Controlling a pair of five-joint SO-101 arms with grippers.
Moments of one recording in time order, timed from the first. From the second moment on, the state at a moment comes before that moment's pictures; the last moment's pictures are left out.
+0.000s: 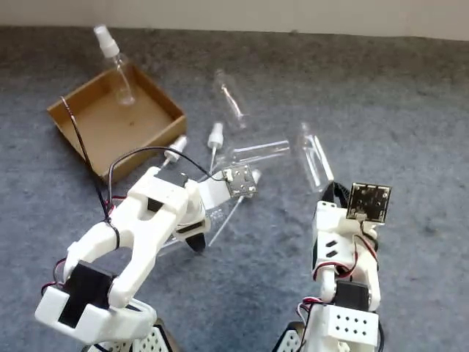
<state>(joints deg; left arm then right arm) 14.8 -5.8 42.8 53.2 -43.2 6.6 -92.1 95.8 25.6 4.4</state>
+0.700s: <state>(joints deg) 15.0 -10.3 40.8 55.6 -42.8 6.6 -92.1 95.8 25.6 4.4</state>
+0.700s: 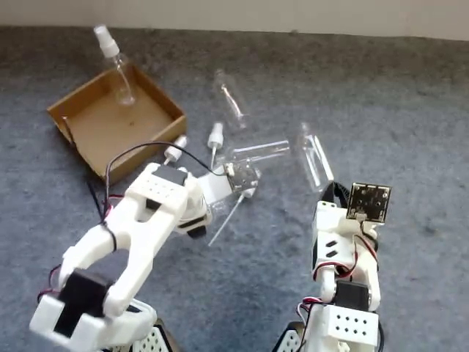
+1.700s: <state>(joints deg) 19.2 -69.0 62.2 58.6 -13.7 6.5 -92.1 95.8 37.8 6.9</state>
